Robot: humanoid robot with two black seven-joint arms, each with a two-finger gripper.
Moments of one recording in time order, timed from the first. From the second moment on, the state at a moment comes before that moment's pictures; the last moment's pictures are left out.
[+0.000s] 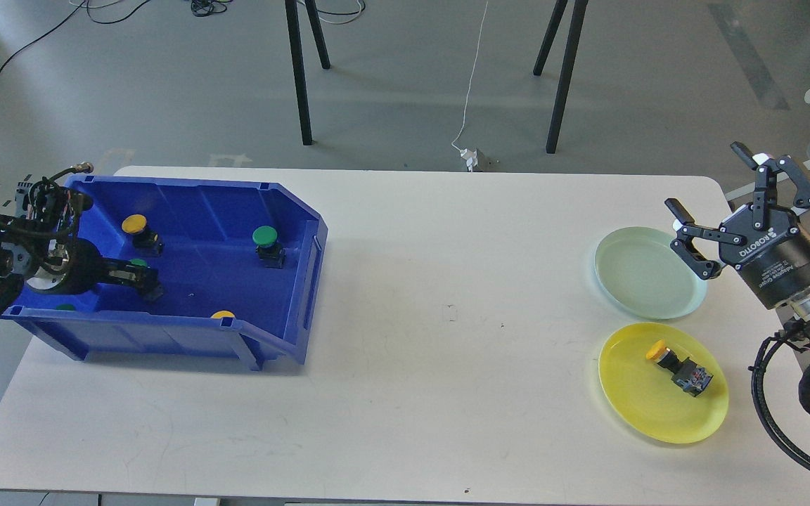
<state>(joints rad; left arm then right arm) -0.92 0.55 -0.07 -0.39 1.71 -0.43 -0.49 0.22 -0.72 0.96 1.25 -0.14 0.48 0.38</state>
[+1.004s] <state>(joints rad) -1.02 0.89 -0.37 -1.23 1.08 -0.49 -0.49 0.20 -0.75 0.96 1.27 -0.15 0.48 0.39</state>
